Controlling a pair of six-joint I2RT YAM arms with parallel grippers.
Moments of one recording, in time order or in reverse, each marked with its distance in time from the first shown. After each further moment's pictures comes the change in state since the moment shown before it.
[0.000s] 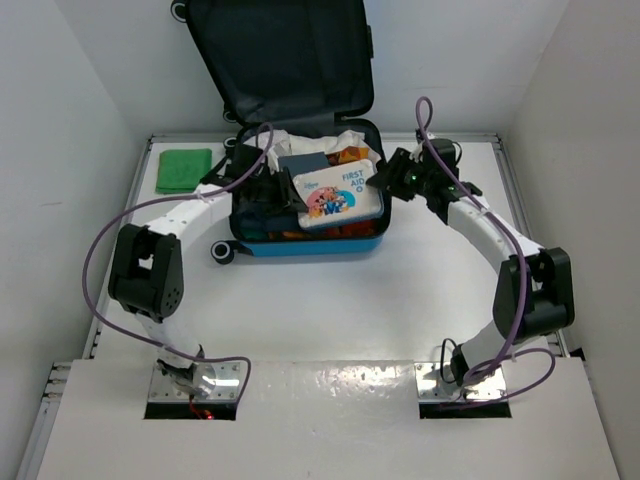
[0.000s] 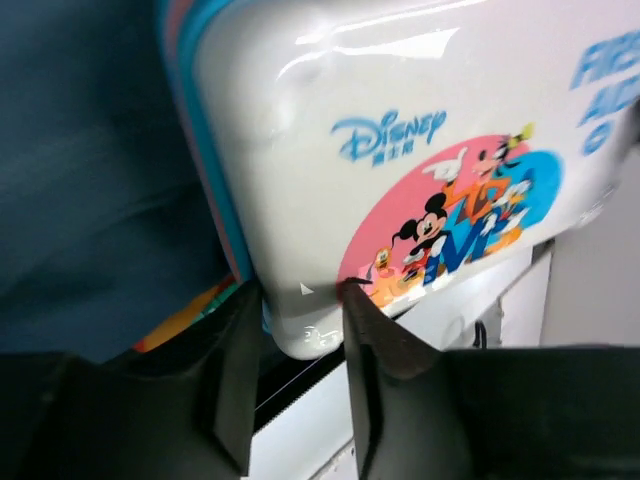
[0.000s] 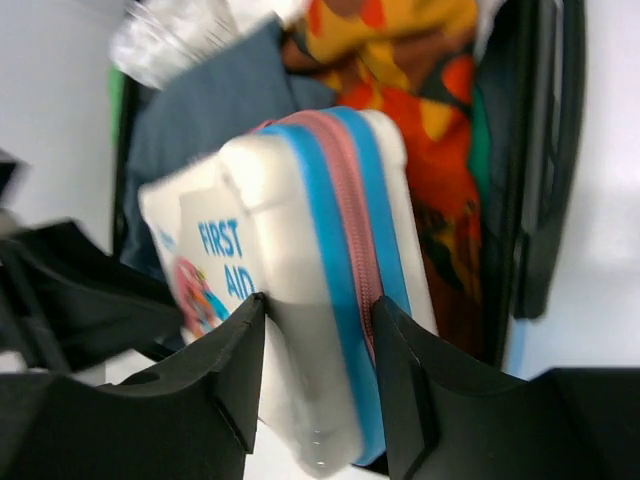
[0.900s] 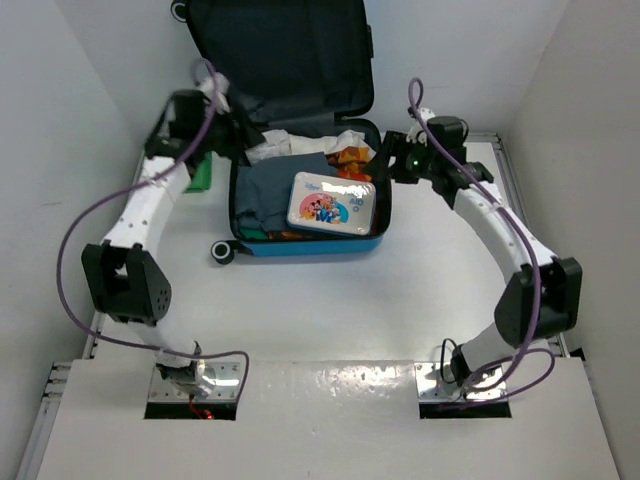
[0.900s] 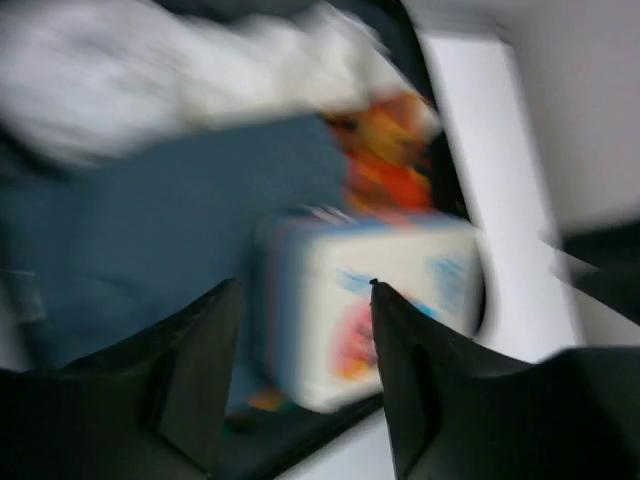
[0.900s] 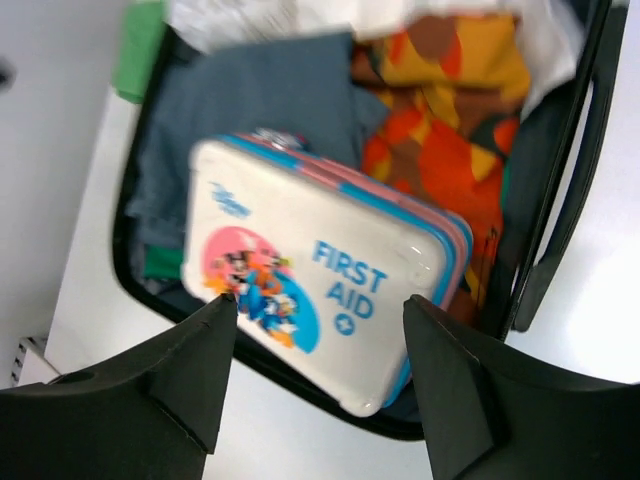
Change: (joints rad) left arm 0.154 -0.119 0.248 -0.053 -0.132 0.169; right arm 0.009 0.012 0.200 -0.241 -0.032 -0.224
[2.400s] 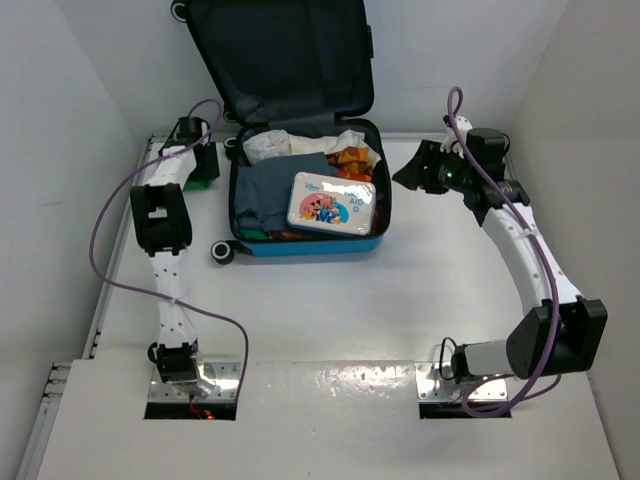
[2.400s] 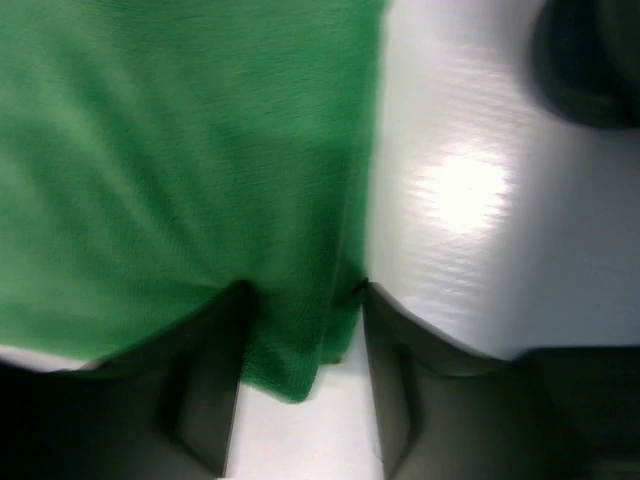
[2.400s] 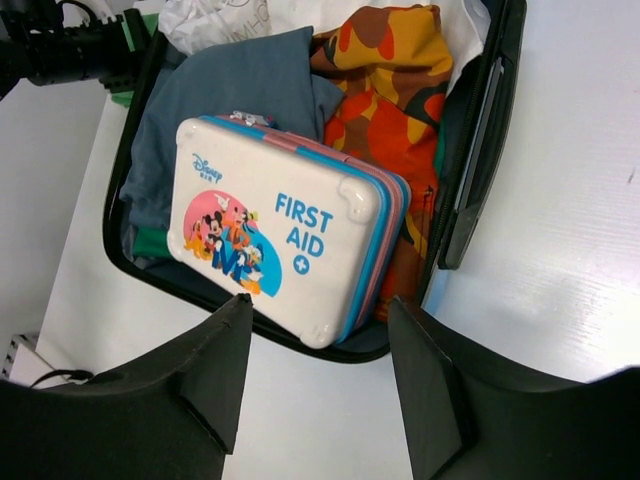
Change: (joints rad) left arm 0.268 0.856 0.582 -0.187 -0.531 0.360; right arm -0.151 -0.224 -0.115 -0.044 -0.101 -0.086
